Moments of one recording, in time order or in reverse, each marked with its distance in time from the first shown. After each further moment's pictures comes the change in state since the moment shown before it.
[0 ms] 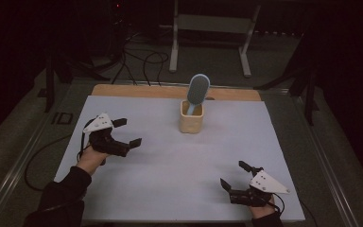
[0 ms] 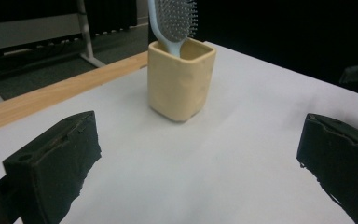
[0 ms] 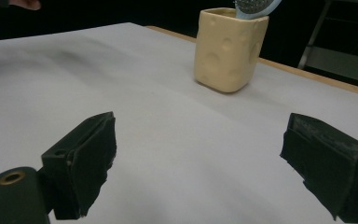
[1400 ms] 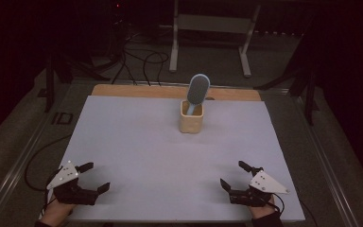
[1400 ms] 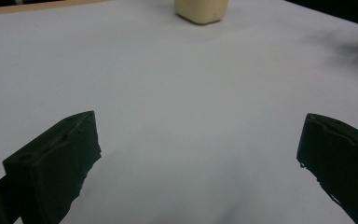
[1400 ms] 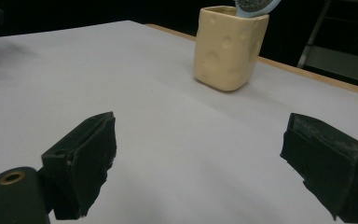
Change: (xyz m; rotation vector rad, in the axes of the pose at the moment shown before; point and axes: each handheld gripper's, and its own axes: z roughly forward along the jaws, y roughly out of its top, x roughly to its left) left arm -0.034 -0.115 -0.090 0.083 0.145 -0.077; right arm 0.001 0.000 0.001 0.004 -0.002 -0.001
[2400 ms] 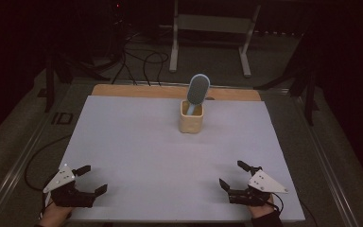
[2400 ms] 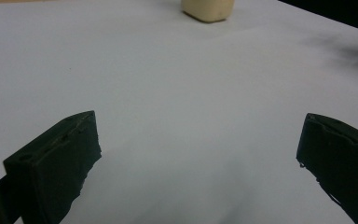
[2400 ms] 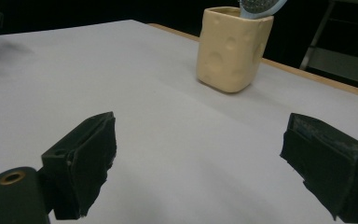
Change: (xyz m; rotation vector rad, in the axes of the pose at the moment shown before) left arm 0.002 -0.010 -0.004 -0.021 0.003 -0.040; right arm 0.001 0.001 0.002 0.001 0.011 -0.013
